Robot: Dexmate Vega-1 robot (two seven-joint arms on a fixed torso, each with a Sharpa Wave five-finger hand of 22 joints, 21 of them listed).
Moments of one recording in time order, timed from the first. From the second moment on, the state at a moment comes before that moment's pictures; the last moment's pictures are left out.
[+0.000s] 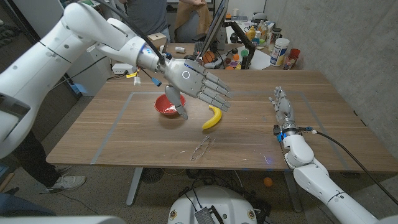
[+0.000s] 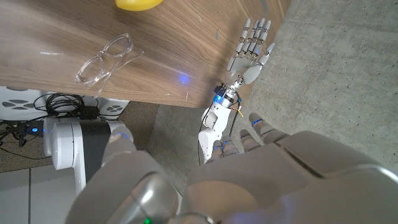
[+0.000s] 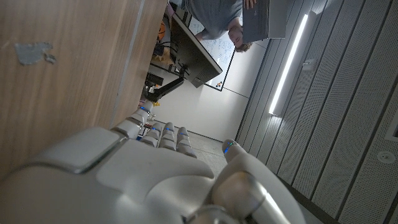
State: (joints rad) left arm 0.13 0.92 0.61 -1.92 1.44 -1.31 0.43; left_hand 0.30 -0.17 0.21 -0.13 0.36 -0.18 0.01 0.22 0.19 -0.17 -0.08 0.21 0.20 -0.17 -0.03 0.20 0.18 -0.06 -0.03 0.30 0.18; right arm -1.18 -0.52 -0.27 -1.59 0.48 0.42 -0.30; right_hand 0.03 0.07 0.35 0.16 0.25 -0.01 0.02 0.19 0.18 -0.03 0.02 0.20 0.18 -0.11 -0.04 0.19 0.18 0.12 -0.04 0.20 0.17
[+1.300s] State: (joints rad) left arm -0.11 0.88 1.06 -1.83 1.63 -1.19 0.60; left_hand 0.34 -0.15 0.17 -0.13 0.38 -0.18 0.01 0.22 0.20 -0.17 -0.08 0.21 0.20 -0.17 -0.03 0.20 0.18 -0.04 -0.04 0.28 0.18; right arm -1.16 -0.51 -0.27 -1.49 0.51 0.48 -0.25; right_hand 0.03 0.07 0.35 0.16 0.25 -0.01 0.02 0.19 0.18 -0.02 0.02 0.20 0.18 -0.11 -0.04 0.19 0.18 0.12 -0.04 0.20 0.17
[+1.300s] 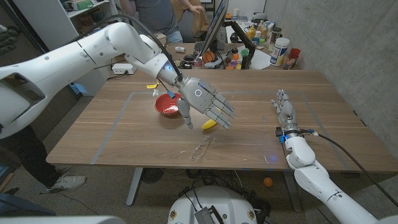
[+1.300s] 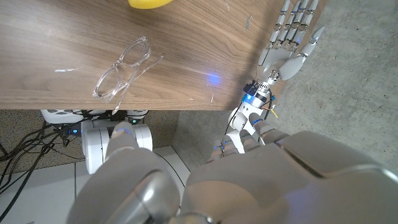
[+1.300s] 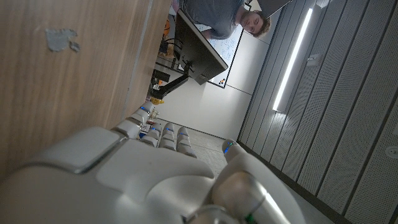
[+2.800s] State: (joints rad) left arm -0.17 0.85 1.29 -1.75 1.71 -1.16 0.63; left_hand 0.37 -0.13 0.15 -0.13 0.40 -0.17 0.01 0.22 0.20 -0.17 -0.08 0.21 0.20 -0.17 -0.03 0.20 0.18 -0.03 -0.03 0.26 0.18; right arm -1.19 -0.50 -0.25 -1.47 0.52 0.52 -0.25; right_hand 0.03 0.07 0.35 0.16 0.25 -0.01 0.02 0.19 0.18 -0.02 0.02 0.20 0.18 -0.11 -0.04 0.19 0.18 0.12 -0.04 0.20 0.17
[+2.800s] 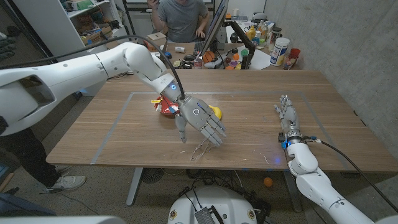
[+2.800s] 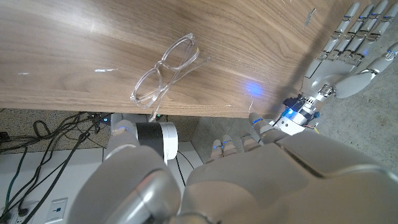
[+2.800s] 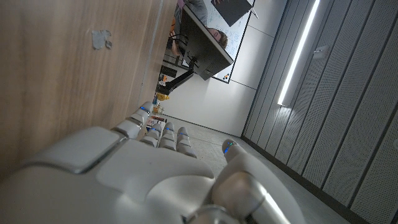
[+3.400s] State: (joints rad) left arm -0.21 0.83 1.41 -1.71 1.79 -1.10 0.71; left_hand 0.40 -0.12 0.14 -0.13 0.40 -0.17 0.01 0.22 0.20 -0.17 -0.09 0.22 0.20 -0.17 -0.03 0.20 0.18 -0.02 -0.03 0.26 0.18; right arm -1.20 -0.49 -0.25 -1.45 0.53 0.53 -0.25; right_hand 0.03 0.07 0.35 0.16 0.25 -0.01 0.02 0.19 0.18 -0.02 0.02 0.20 0.18 -0.11 -0.04 0.19 0.18 0.12 -0.04 0.20 0.17
